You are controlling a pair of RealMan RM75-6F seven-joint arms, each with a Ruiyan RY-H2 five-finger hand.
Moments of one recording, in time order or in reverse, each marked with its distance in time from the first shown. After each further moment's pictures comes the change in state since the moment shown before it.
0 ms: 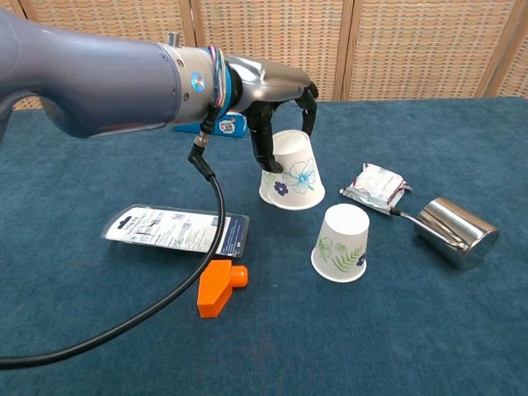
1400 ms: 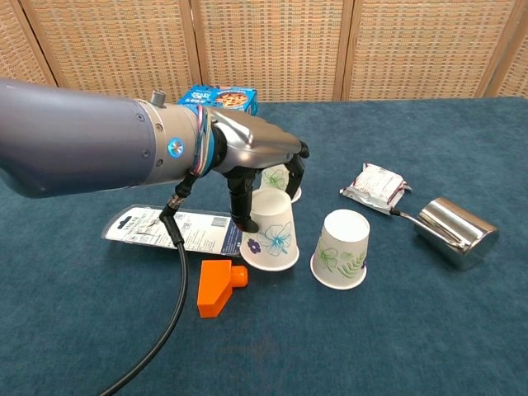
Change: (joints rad) left arm -0.031 0.001 0.120 -0.130 -0.068 0.054 0.076; right arm -0.007 0.005 0.000 -0.018 -0.016 0.023 -0.010
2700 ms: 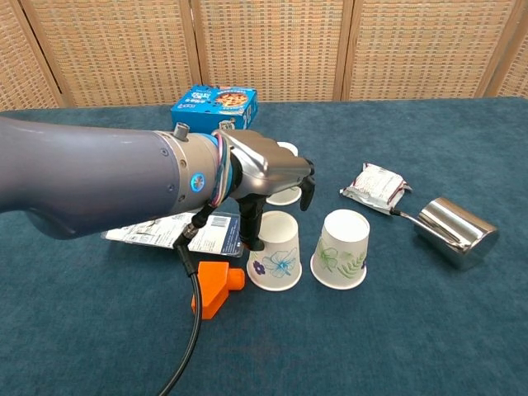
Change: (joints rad) left arm -0.024 -0.093 0.006 0.026 -0.045 0.076 0.073; right arm -0.005 0.003 0.000 -0.001 -0.004 0.009 0.007
